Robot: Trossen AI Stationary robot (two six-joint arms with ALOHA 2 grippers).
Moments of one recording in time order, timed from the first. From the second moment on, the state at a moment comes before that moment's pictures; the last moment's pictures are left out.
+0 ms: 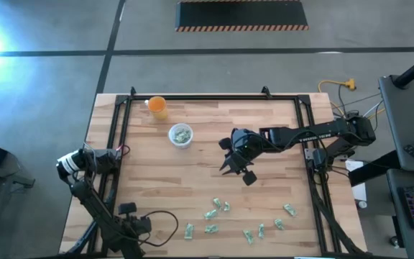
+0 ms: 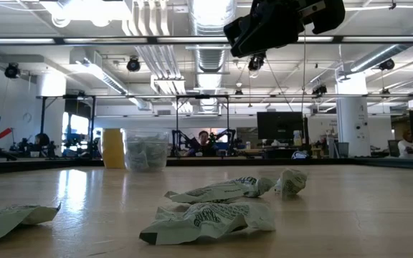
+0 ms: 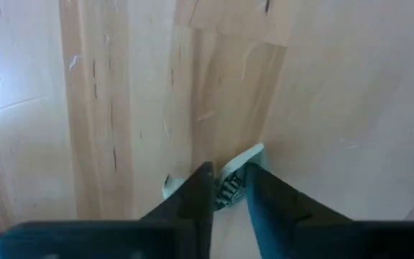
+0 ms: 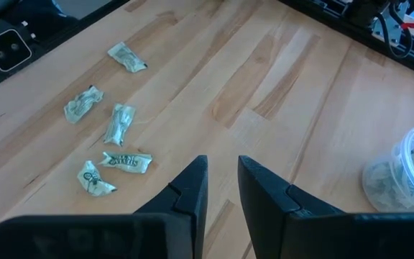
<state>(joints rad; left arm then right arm) -1.04 1.83 1.15 -0.97 0.06 -1.25 0.02 1.52 1.08 -0.28 -0.35 -0.44</state>
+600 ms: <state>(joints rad) -0.89 1.78 1.15 -1.02 -0.56 -0.96 0.02 1.52 1.08 -0.28 -0.35 -0.45</state>
